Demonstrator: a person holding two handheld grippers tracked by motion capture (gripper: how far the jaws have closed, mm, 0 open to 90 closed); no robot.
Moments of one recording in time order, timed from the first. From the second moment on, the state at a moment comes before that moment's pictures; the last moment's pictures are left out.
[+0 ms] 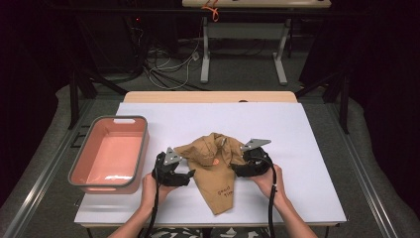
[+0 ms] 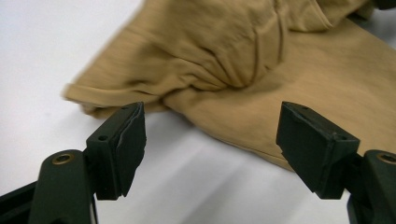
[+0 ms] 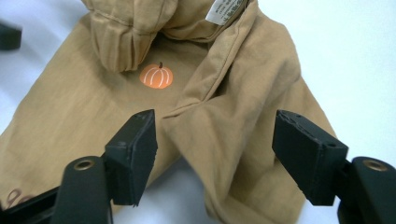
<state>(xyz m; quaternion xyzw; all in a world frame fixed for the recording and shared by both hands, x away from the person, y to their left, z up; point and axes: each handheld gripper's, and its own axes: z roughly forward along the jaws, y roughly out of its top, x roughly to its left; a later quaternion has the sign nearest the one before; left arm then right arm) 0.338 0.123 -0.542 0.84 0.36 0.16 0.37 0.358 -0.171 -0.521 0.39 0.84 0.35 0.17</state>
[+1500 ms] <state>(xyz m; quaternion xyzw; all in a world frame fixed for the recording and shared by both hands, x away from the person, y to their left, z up) 0.354 0.137 -0.558 0.84 0.37 0.14 0.38 0.356 -0.174 -0.518 0.39 0.83 0.35 0.19</state>
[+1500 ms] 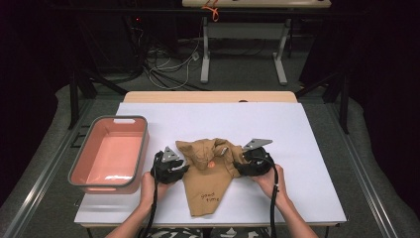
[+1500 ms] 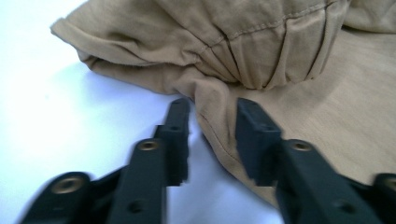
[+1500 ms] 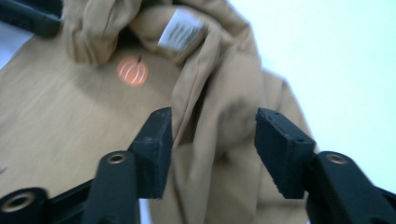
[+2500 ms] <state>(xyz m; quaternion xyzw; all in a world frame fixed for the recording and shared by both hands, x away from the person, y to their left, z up) 0.351 0.131 -0.562 0.85 0.34 0.14 0.38 0.354 -0.191 -0.520 0.43 0.82 0.33 0.17</state>
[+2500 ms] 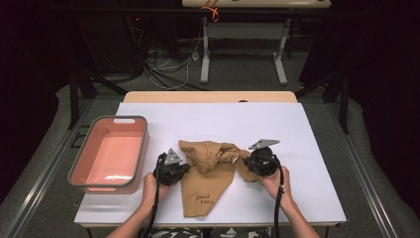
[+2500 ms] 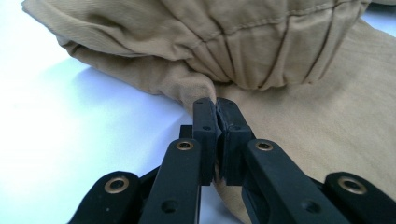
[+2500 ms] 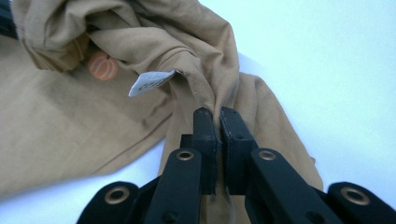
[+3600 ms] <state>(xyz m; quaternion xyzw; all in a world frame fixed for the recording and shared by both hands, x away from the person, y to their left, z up) 0.348 0.129 -0.560 0.85 0.34 0.14 0.38 0.379 -0.201 -0.528 0.47 0.78 0.38 0.16</state>
